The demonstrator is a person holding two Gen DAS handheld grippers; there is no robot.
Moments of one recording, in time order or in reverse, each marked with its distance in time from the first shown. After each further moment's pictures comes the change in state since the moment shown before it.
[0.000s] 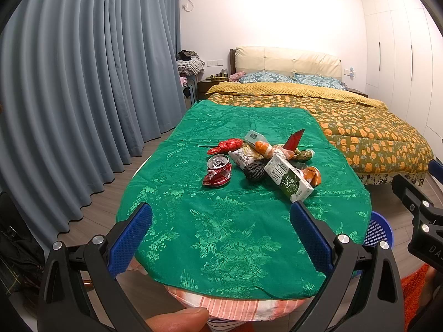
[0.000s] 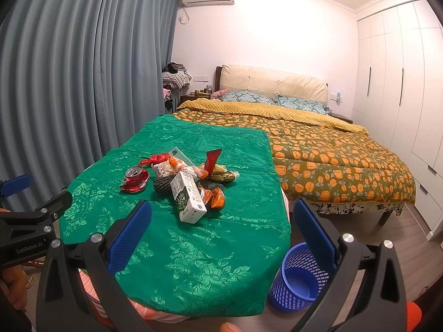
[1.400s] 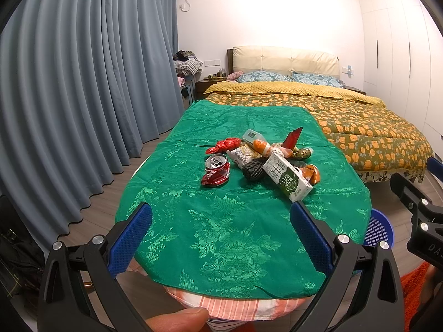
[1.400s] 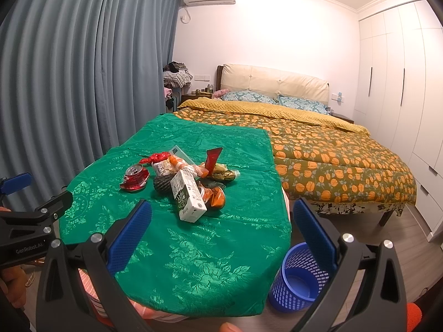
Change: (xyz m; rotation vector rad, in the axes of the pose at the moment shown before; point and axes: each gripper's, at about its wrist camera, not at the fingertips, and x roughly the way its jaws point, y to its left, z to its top) left arm 0.001 -0.004 -0.010 0.007 0.003 -0.002; right arm 0.002 0.000 -0.002 0.000 0.001 0.003
